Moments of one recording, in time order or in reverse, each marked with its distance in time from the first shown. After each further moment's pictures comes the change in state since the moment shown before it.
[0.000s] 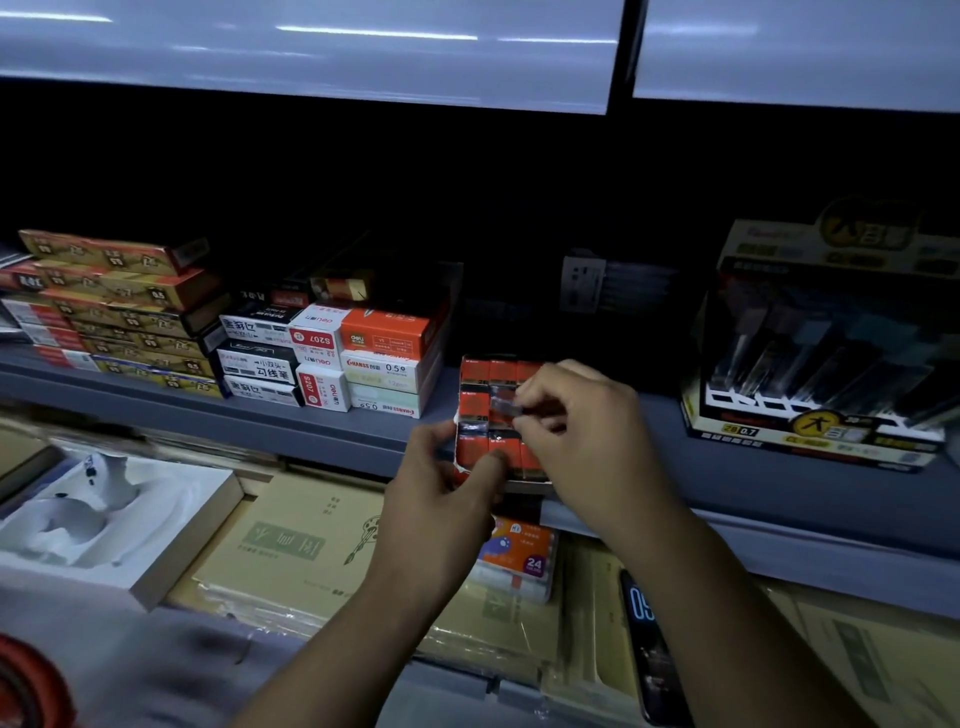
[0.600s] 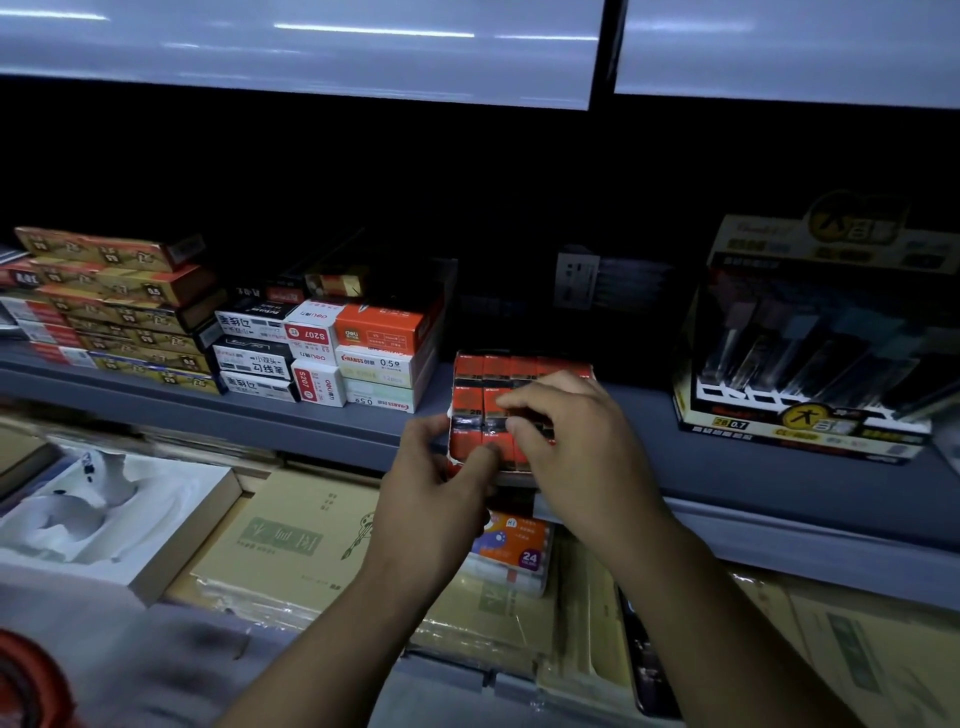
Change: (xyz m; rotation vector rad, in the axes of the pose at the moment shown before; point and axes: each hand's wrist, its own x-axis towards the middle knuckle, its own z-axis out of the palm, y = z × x) left_hand -0.002 0.004 0.001 -0.019 0.006 -0.024; right_hand -0.009 0.009 0.007 -0.169 -0.020 0.007
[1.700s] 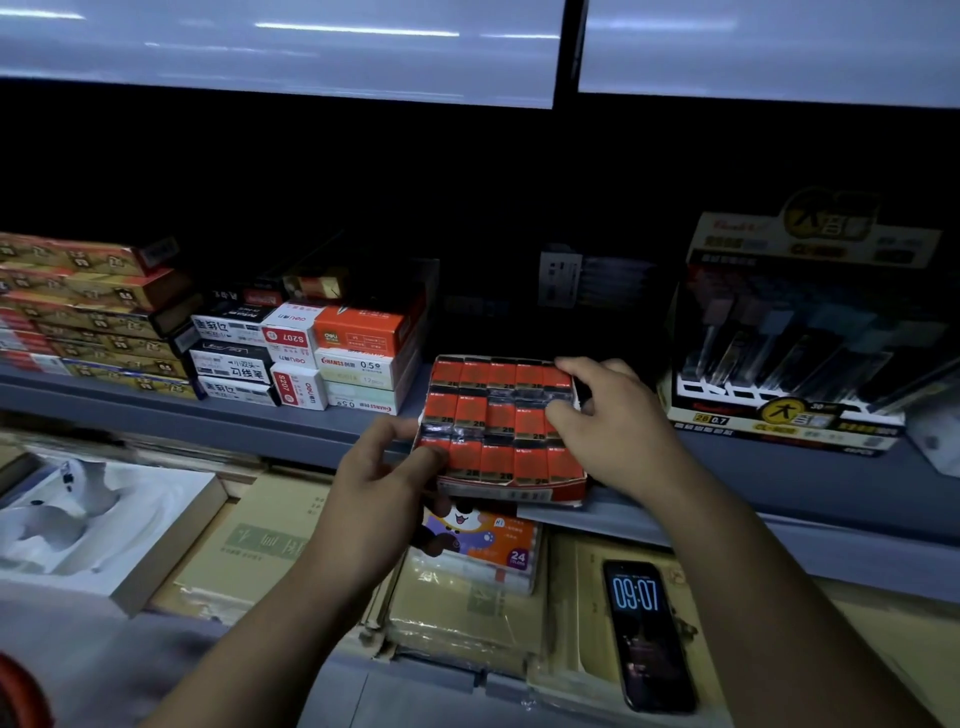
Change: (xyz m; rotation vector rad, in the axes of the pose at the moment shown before) left_hand 0.003 0.007 -0.026 -0.088 -0.116 -0.048; right_hand 0.021 0.036 -0.030 0.099 -0.163 0.301
